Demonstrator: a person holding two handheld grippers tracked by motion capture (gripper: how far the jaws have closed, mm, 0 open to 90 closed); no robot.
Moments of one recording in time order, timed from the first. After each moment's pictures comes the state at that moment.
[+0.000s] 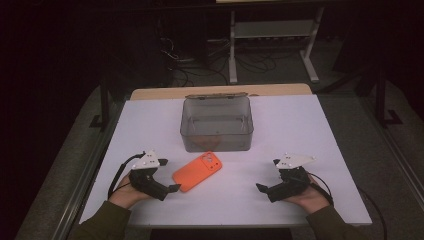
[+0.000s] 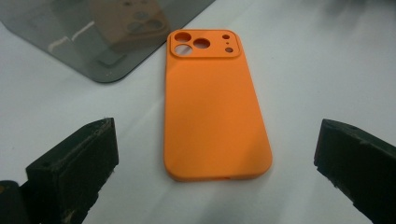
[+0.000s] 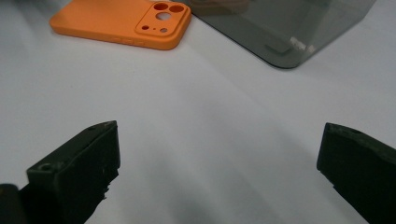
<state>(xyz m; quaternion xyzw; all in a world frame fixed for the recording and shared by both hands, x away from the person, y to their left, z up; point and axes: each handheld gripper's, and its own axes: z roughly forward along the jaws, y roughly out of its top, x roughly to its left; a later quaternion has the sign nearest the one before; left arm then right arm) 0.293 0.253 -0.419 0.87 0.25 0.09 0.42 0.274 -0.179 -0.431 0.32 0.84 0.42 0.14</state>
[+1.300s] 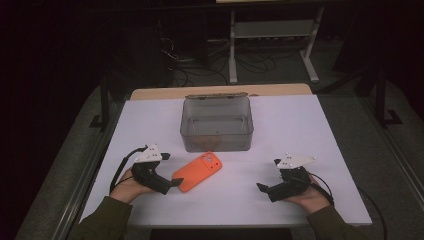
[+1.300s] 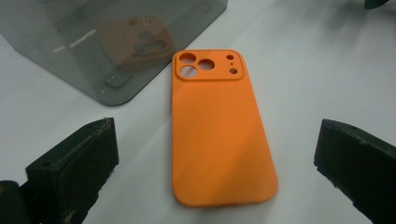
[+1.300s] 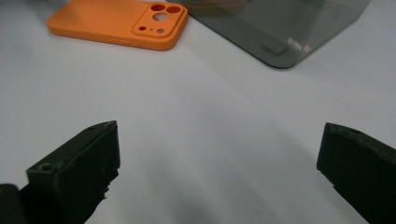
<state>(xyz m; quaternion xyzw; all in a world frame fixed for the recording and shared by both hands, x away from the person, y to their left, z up) 0.305 0.243 -0.407 0.87 0.25 0.10 0.42 0.274 -0.181 -0.431 0.33 0.84 0.42 0.14</state>
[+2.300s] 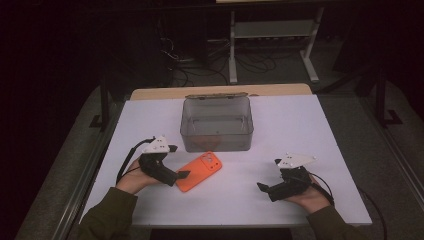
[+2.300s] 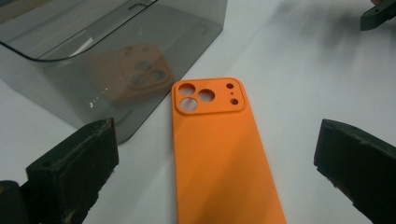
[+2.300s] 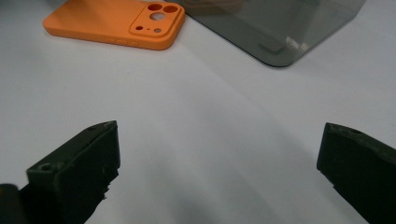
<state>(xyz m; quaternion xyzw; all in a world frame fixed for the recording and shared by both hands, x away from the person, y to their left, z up) 0.324 0.224 -0.394 0.87 0.22 0.10 0.43 0.274 -0.181 -0.432 0.33 0.83 0.42 0.14</state>
